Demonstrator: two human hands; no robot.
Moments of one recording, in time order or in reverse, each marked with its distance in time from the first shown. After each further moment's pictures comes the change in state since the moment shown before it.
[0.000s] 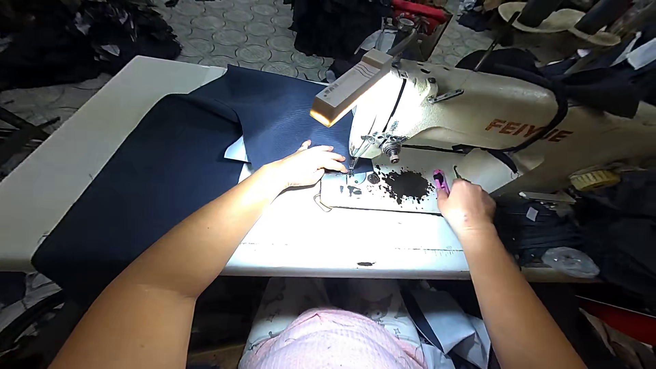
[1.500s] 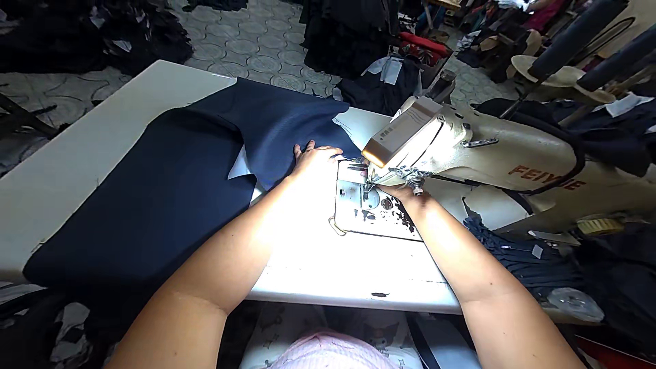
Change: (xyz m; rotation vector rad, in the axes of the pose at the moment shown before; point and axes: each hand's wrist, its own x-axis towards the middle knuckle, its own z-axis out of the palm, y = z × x) left_hand 0.012 0.004 -0.011 -0.063 0.391 -0.566; right_hand 0.085 -0.105 0.062 0.597 -0.120 -0.645
